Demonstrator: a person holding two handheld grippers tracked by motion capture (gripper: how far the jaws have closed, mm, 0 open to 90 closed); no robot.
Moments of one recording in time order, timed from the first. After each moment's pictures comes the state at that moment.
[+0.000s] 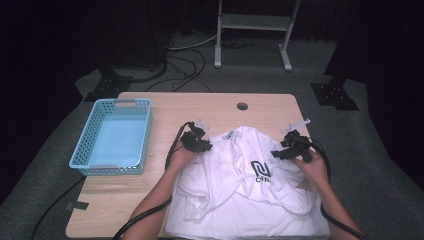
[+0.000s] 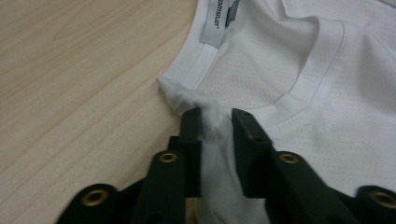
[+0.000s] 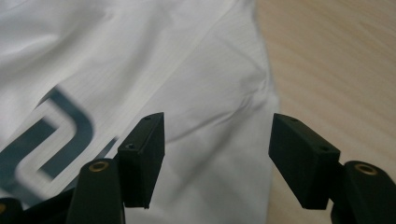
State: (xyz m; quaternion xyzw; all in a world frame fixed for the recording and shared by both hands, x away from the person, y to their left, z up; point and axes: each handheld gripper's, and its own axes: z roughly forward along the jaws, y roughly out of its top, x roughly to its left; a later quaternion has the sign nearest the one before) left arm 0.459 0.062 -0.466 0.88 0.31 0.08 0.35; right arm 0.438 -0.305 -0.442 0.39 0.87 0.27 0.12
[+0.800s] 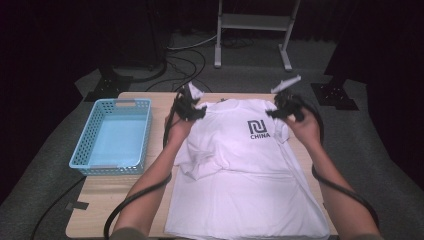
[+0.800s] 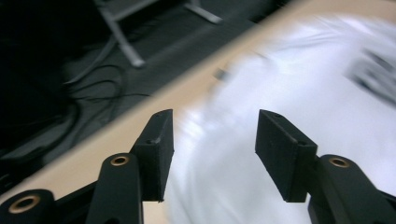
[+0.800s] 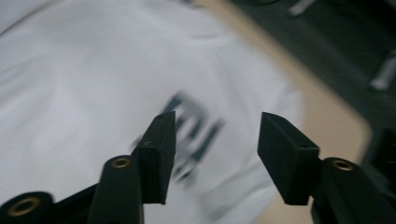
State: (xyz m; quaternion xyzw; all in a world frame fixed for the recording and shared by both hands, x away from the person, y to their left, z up) left arm 0.458 0.070 -0.390 0.83 0.32 0.27 0.36; right arm 0.469 -0.263 -0.348 0.35 0.88 0.25 0.21
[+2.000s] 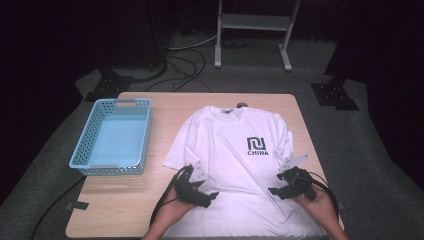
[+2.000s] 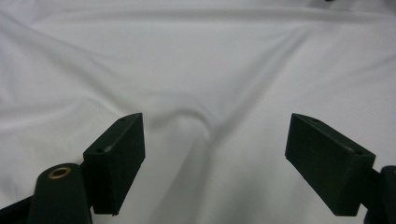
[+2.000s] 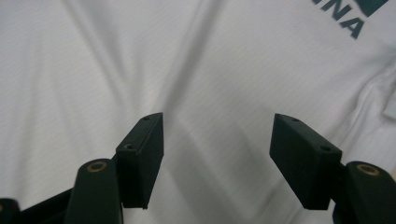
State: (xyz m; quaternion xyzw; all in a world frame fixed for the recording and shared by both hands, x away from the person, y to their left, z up) left arm 0.314 0.051 -0.454 0.88 0.25 0.14 0.38; right arm 0.322 -0.279 -0.453 0.33 0.90 0.27 0.09
